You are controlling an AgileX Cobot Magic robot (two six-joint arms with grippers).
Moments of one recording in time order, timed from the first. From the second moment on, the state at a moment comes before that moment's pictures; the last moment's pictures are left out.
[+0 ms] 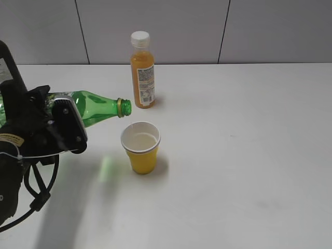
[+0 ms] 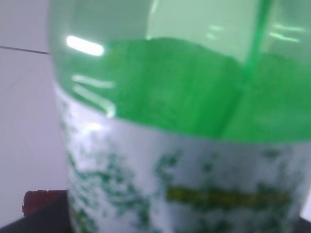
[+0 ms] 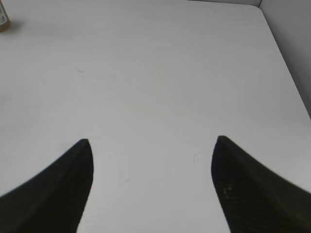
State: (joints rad) left arm -0.71 1.76 -0.41 -0.89 -1.16 1.67; right arm 0.08 0.00 -0.41 0.03 0.94 -0.05
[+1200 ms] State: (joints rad) left arm -0.71 1.76 -0.41 -0.92 -1.16 1.77; right arm 0.08 0.00 -0.41 0.03 0.94 -0.05
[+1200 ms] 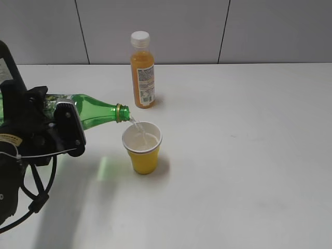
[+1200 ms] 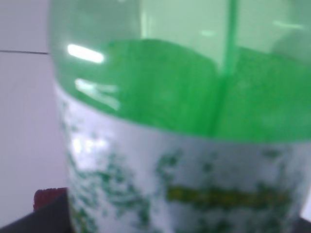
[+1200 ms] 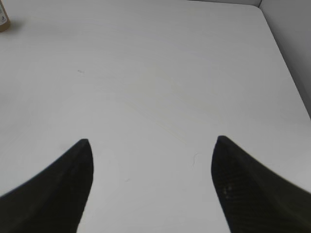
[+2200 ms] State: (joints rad) left arm -0.70 1.76 -0.41 -0.93 -1.16 1.83; right arm 0.08 0.00 -0.41 0.03 0.94 -0.05
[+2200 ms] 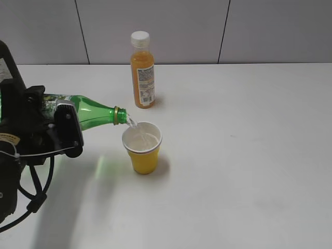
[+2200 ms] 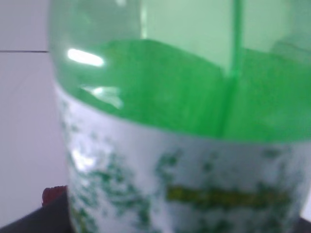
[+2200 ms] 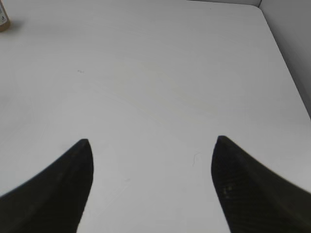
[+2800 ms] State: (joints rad) left arm -0.70 1.76 -0.41 -0.93 -1.17 1.84; right arm 0.08 0.00 -0.41 0.03 0.94 -0.05
